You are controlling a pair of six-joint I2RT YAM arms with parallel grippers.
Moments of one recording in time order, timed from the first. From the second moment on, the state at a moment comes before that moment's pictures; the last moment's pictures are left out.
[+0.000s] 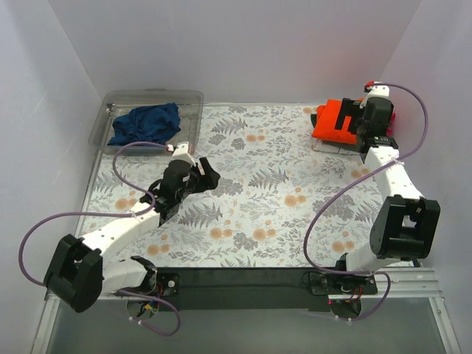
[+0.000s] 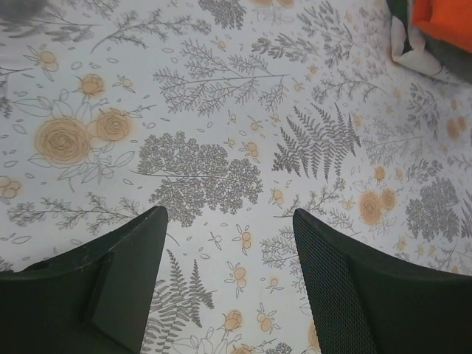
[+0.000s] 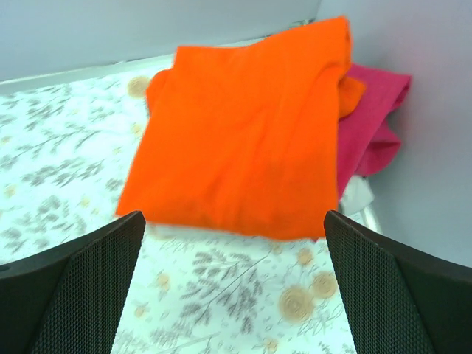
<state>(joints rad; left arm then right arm) -0.56 1.23 0.65 0.10 -0.09 -0.60 -0.07 1.56 1.25 -0.06 0.14 0.03</state>
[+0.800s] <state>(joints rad) -0.56 0.75 0.54 -0.02 -0.40 -0.59 0.14 1.10 0.86 -0.27 -0.13 0.12</state>
